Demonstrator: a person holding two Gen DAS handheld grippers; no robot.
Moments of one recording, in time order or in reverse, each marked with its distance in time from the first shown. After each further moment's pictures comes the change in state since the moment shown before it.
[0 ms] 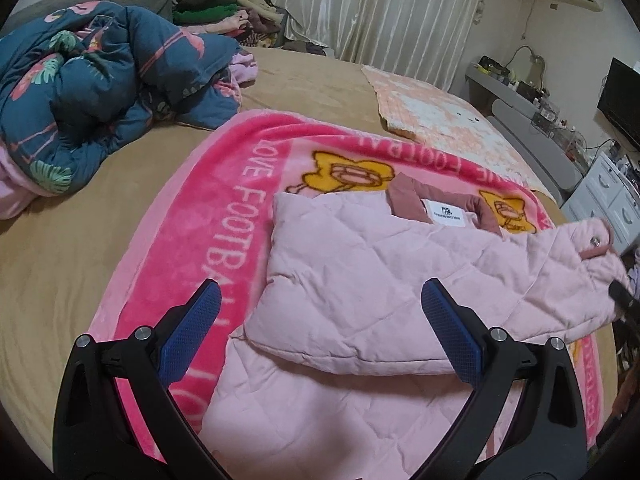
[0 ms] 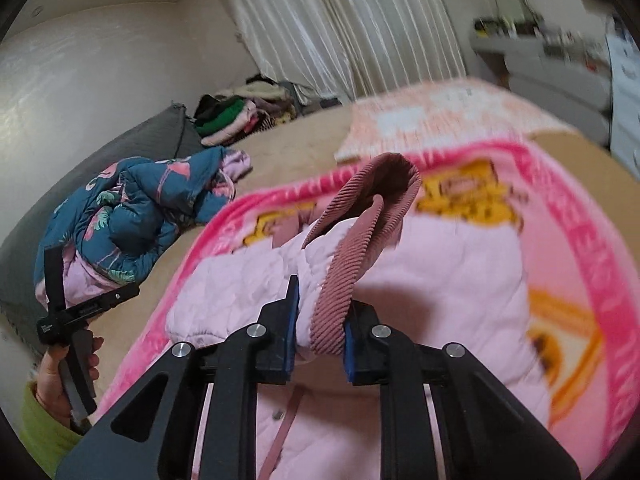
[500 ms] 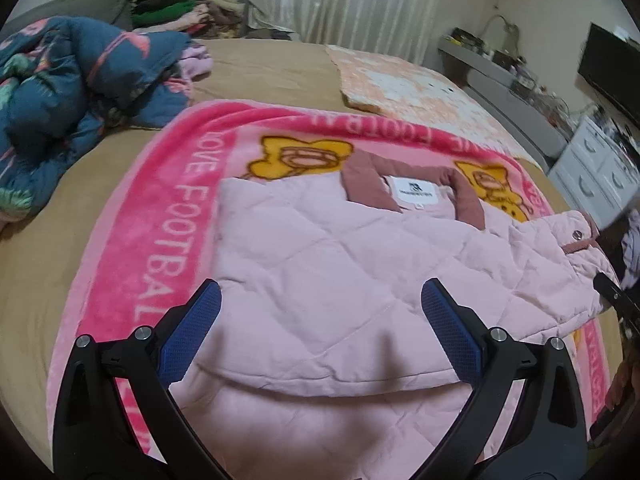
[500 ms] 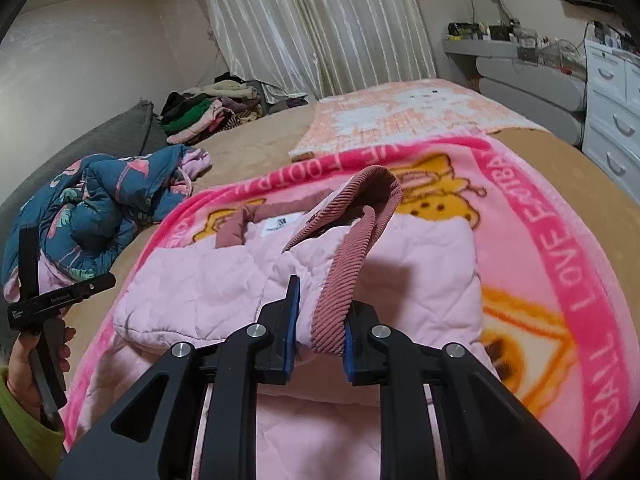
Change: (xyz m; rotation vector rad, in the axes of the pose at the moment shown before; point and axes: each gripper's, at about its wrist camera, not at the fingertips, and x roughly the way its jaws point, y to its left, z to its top) left arm 0.045 -0.054 -0.001 0.119 0.061 -0.065; right arm 0.020 -0.049 -0.028 0.047 0.039 -0.116
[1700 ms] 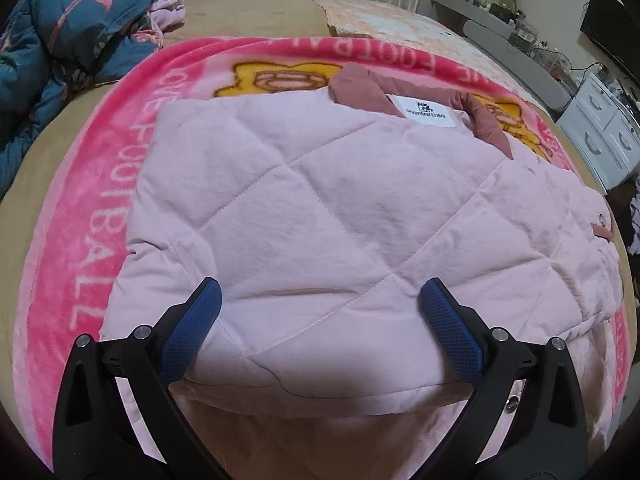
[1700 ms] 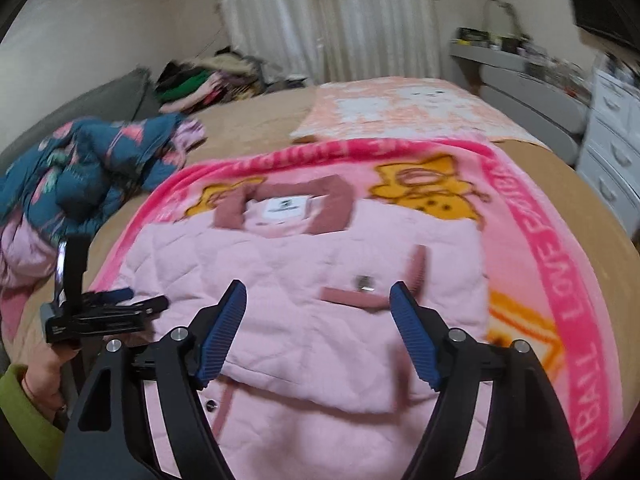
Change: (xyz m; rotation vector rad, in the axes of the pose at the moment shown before) left arm 0.081 -0.004 -0.037 0.033 0.163 -0.011; right arm 0.022 0.064 0.004 -0.161 0.089 -0.070
